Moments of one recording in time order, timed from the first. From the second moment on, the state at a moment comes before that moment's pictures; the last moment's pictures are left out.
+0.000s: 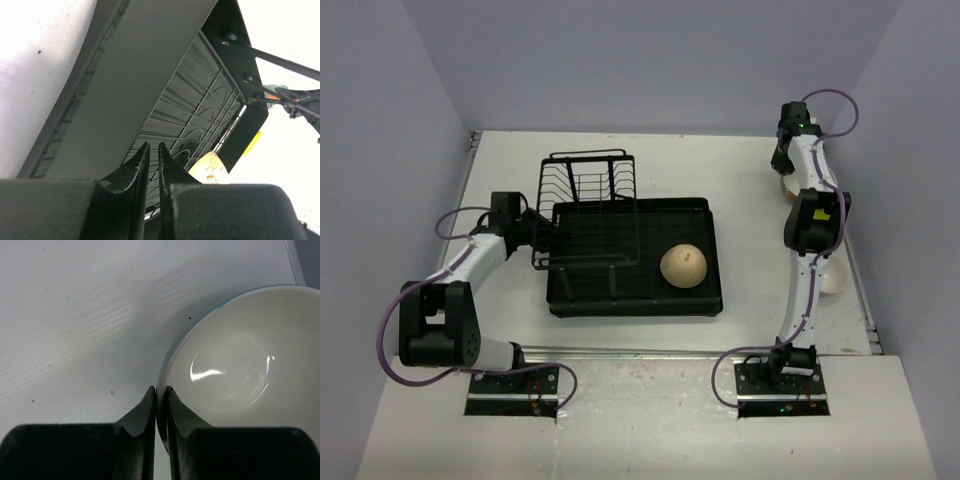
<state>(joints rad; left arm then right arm) -0.01 1.41 0.80 -0.29 0.44 -1.04 -0.10 2.48 2.35 -0.88 0.32 0.29</state>
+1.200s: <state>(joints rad) -0.01 1.33 0.74 -0.22 0.45 -1.11 0.12 2.04 2.13 -0.91 0.19 0.28</state>
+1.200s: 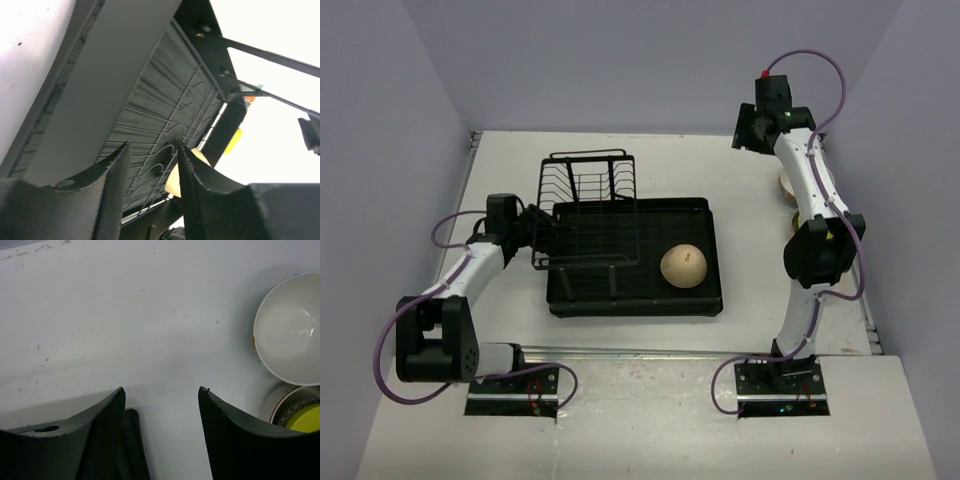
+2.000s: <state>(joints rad) 0.07 1.25 0.83 -0.26 0.45 -1.09 0.35 1.56 1.67 -0.93 -0.21 0.36</state>
